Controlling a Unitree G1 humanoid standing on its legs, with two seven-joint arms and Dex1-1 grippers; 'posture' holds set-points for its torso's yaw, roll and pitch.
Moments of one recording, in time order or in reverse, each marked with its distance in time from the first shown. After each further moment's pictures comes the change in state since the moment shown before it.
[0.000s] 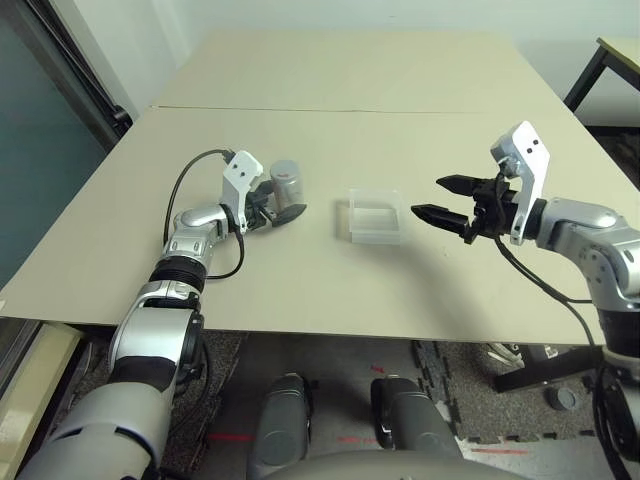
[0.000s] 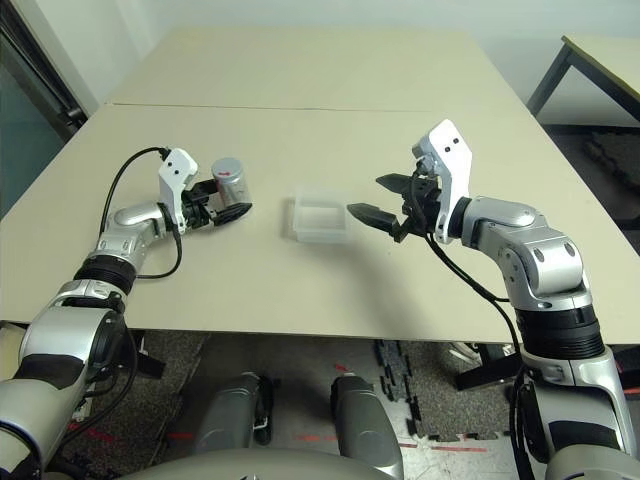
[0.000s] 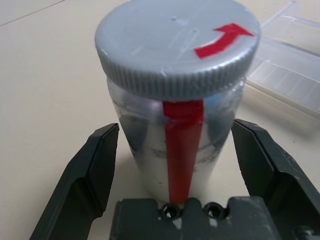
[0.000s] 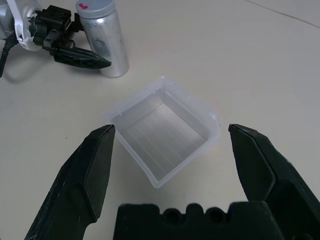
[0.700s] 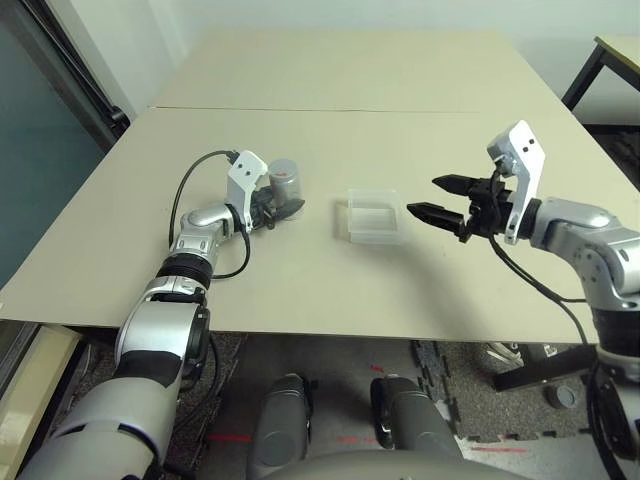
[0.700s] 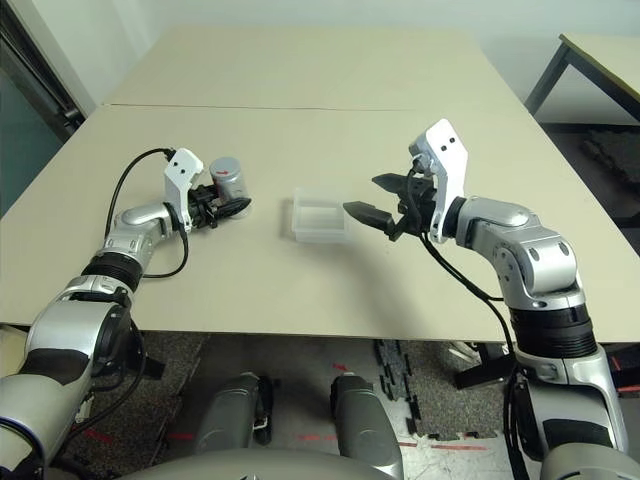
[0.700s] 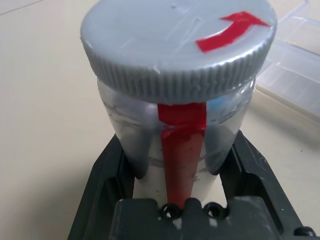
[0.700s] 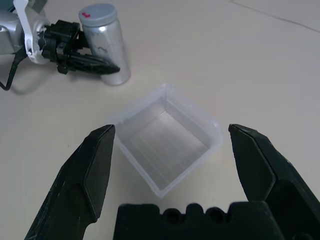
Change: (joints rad) left arm -0.014 -0.027 0.012 0.015 0.004 0.026 0.014; right arm -0.032 0.034 0.001 0.025 -0.001 -0.007 -0.012
